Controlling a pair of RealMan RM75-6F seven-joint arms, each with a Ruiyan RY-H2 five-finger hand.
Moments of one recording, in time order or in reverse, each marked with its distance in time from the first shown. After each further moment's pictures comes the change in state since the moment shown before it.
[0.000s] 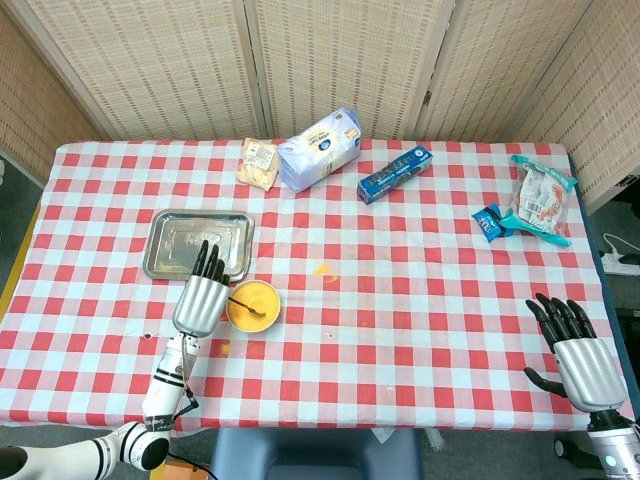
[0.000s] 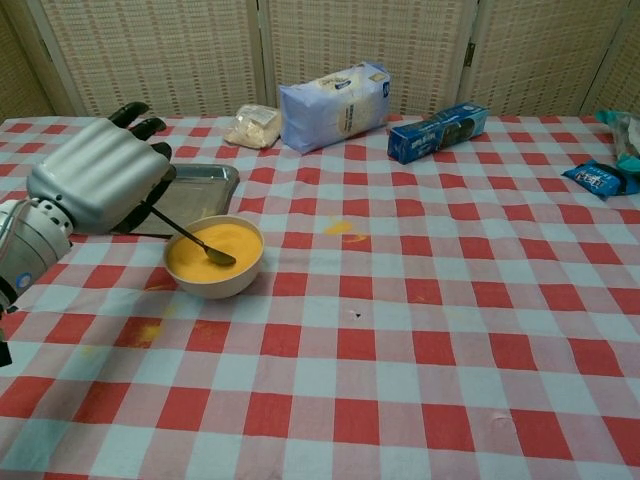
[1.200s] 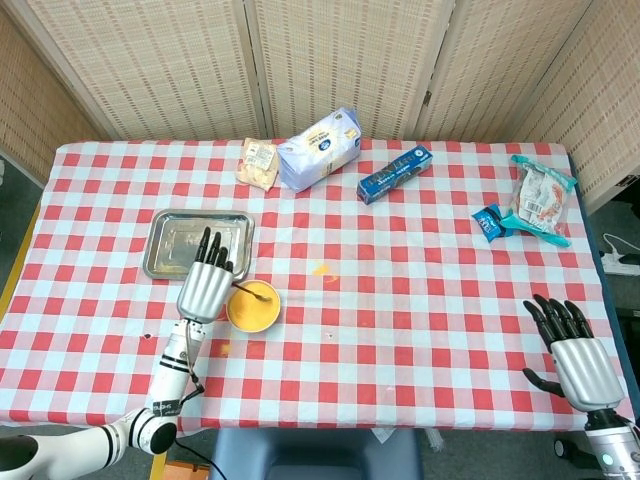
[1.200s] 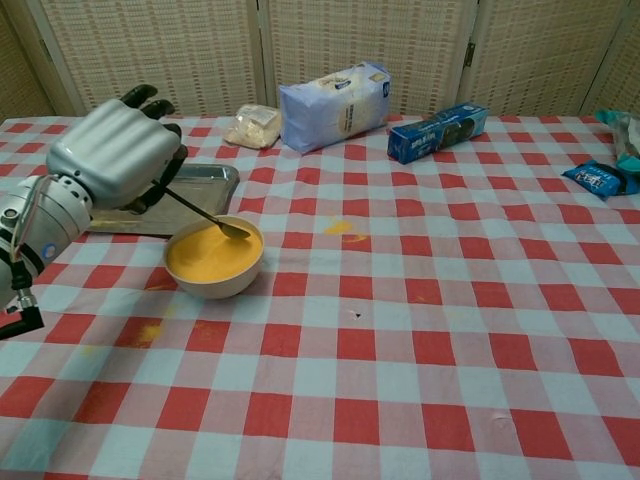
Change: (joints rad) left arm -0.060 -0.021 -0.041 0.055 -0.032 -0.020 -0.065; right arm 0.003 -0.005 0.001 -0.001 0.010 -0.015 -0.018
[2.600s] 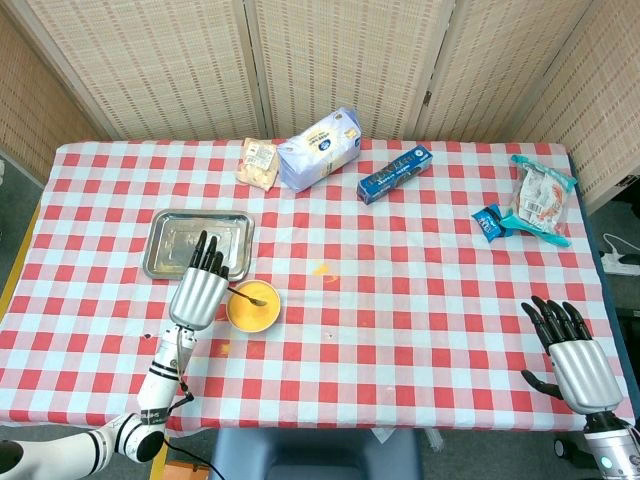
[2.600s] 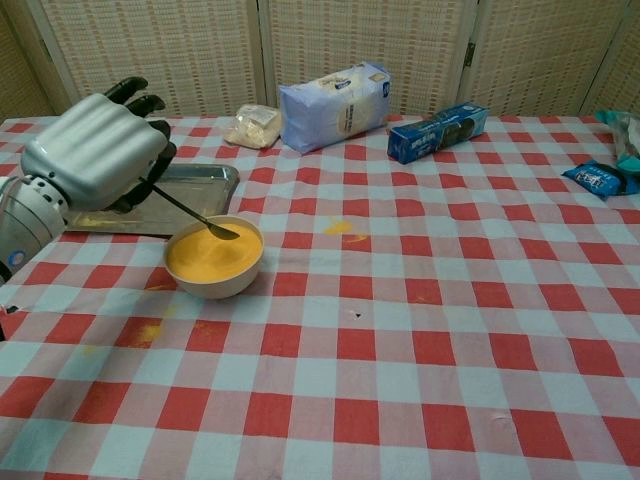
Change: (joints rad) left arm 0.032 0.050 0.038 -0.029 0.072 0.031 -0.009; right arm -0.004 -0.003 -0.006 -0.003 -0.015 0.008 -0.013
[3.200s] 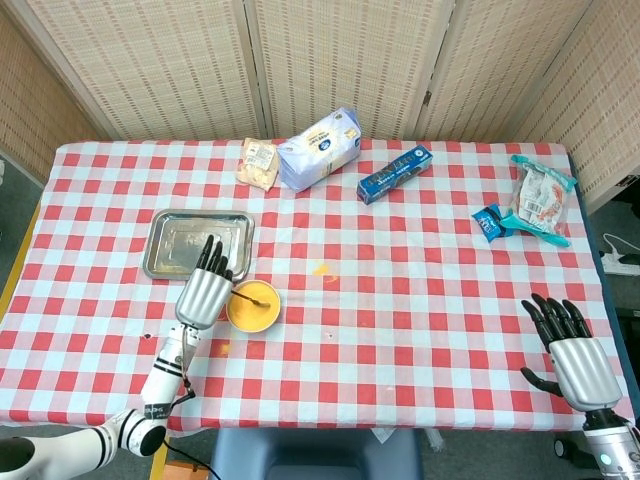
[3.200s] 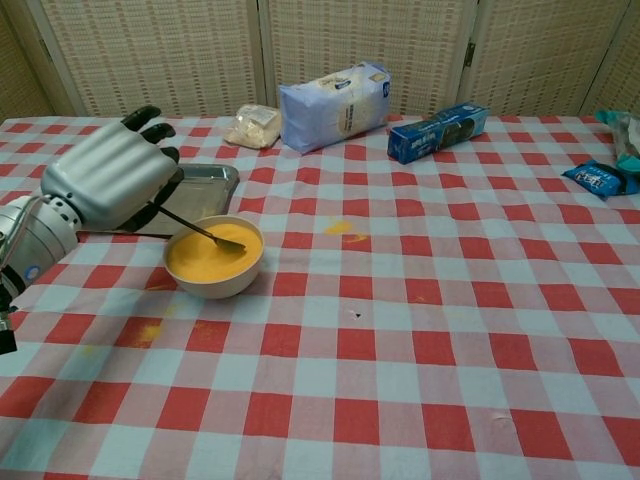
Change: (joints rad) left arm -0.011 -0.021 0.033 0.072 -0.009 -0.051 -0.037; right arm 0.005 -0.008 0.005 0.014 -0.005 0.005 0.021
